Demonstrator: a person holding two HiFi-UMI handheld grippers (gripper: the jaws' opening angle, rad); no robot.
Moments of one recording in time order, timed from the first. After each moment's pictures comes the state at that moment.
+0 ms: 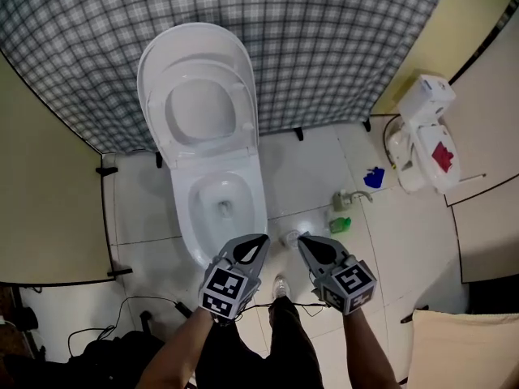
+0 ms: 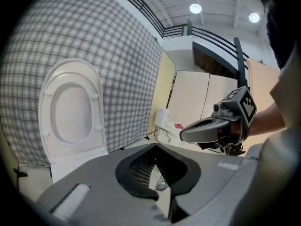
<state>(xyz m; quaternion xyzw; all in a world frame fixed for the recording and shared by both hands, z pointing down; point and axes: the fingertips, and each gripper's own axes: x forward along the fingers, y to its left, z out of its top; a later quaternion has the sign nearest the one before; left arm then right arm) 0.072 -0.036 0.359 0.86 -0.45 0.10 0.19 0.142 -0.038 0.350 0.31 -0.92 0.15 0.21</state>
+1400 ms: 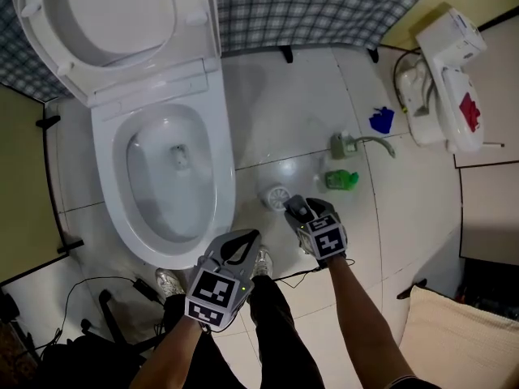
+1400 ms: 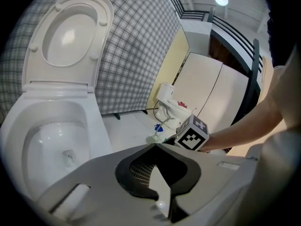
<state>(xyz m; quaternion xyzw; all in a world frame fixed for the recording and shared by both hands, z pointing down) 0.155 -0.017 0.574 0.83 -0.43 0.15 0.31 0.273 -0.071 0.729 0.33 -0.78 0.26 0.46</state>
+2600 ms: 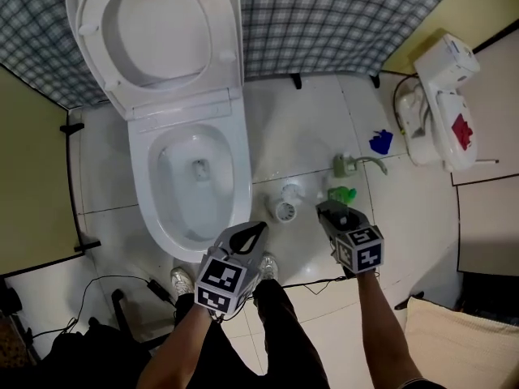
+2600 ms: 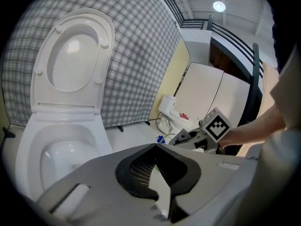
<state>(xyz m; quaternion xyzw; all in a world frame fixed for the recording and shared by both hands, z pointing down) 0.128 -0.038 0.498 0.83 -0.46 0.11 0.29 0.301 -0.094 0.581 0.38 -0.80 0.22 0.40</state>
